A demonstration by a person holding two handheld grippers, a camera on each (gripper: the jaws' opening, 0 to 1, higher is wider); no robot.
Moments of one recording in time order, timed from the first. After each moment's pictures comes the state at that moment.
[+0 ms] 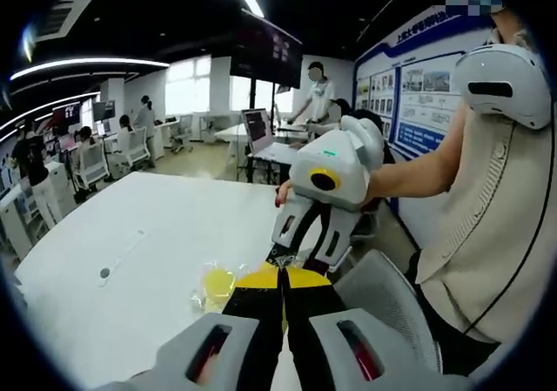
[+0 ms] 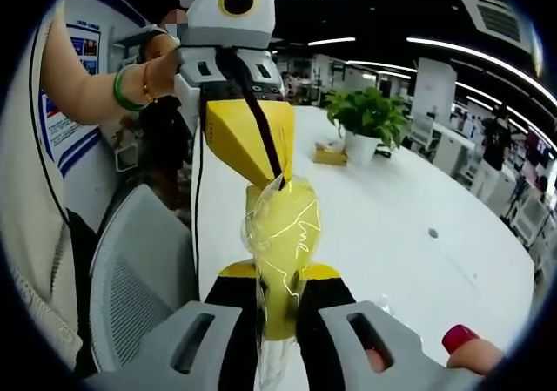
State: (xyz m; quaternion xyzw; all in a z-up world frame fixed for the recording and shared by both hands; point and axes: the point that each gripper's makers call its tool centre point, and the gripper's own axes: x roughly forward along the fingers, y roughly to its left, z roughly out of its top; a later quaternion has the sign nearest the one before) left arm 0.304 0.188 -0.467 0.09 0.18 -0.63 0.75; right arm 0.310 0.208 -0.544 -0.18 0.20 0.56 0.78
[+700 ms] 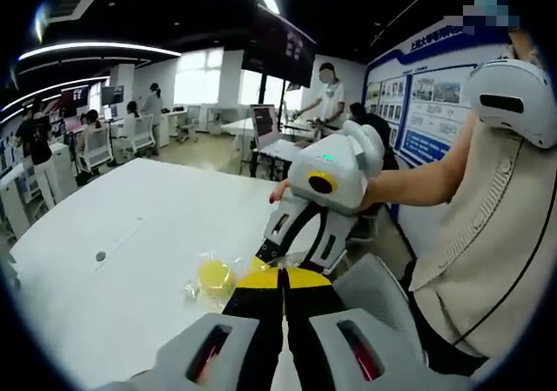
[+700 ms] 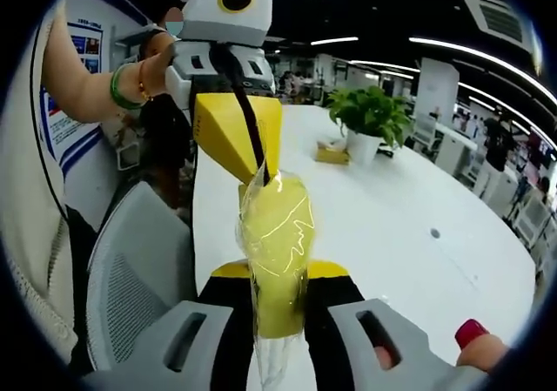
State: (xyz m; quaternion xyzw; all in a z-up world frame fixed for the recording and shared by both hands) left arm 0.300 0.191 -0.470 0.07 0.21 -0.62 0.75; right arm 0.314 0.209 -0.549 -0.18 0.20 0.56 0.78
